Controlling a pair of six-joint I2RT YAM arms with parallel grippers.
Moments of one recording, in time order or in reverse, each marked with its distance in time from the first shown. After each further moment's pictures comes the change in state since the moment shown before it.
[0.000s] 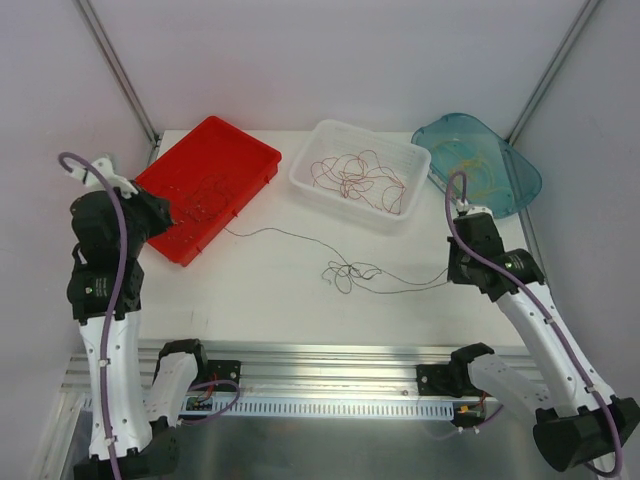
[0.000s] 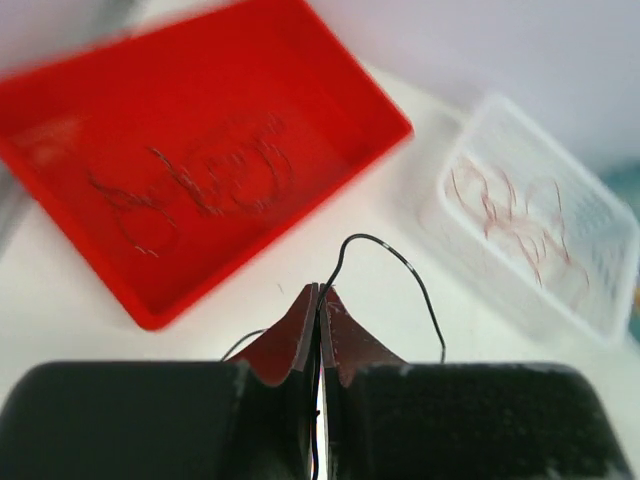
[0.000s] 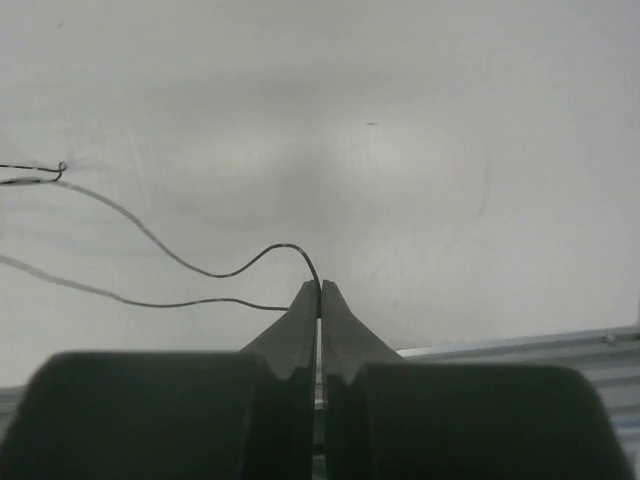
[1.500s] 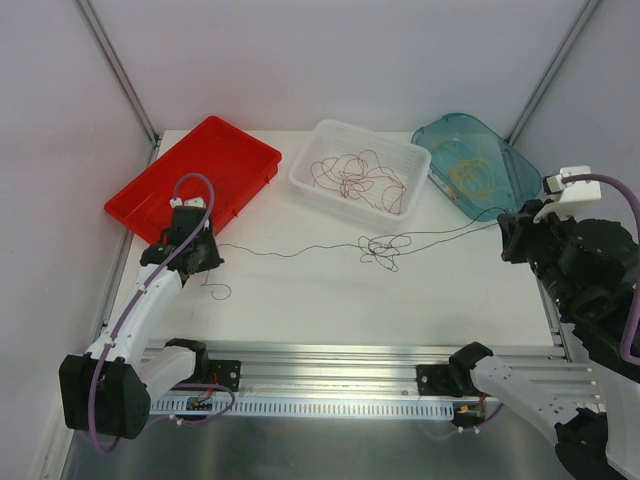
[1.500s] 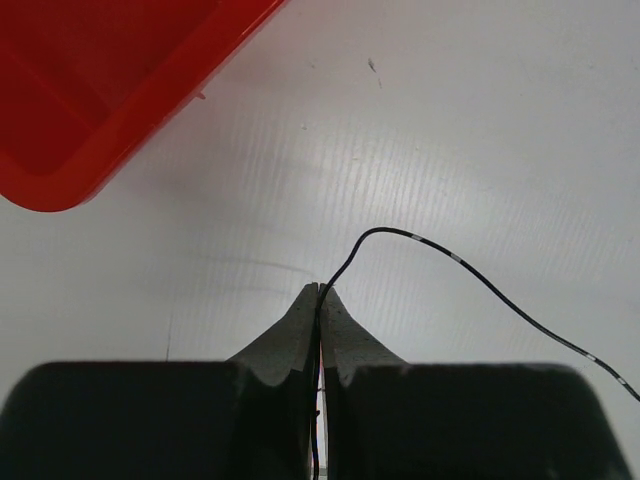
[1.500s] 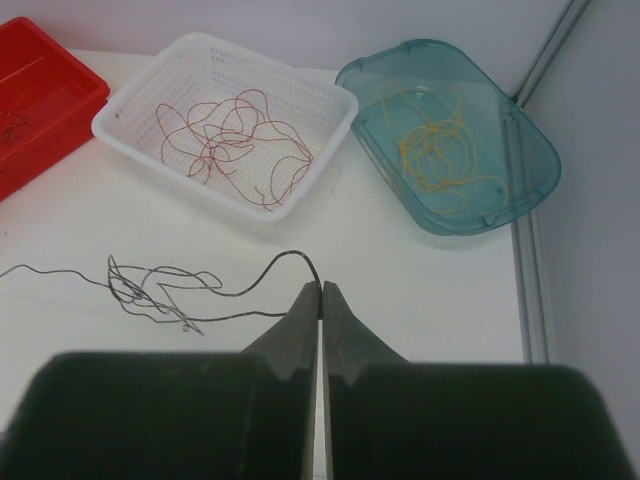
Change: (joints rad) left arm -0.293 0.249 -0.481 0.087 -0.161 0.008; right arm 0.203 -0.130 0.647 -0.056 0.050 -0.195
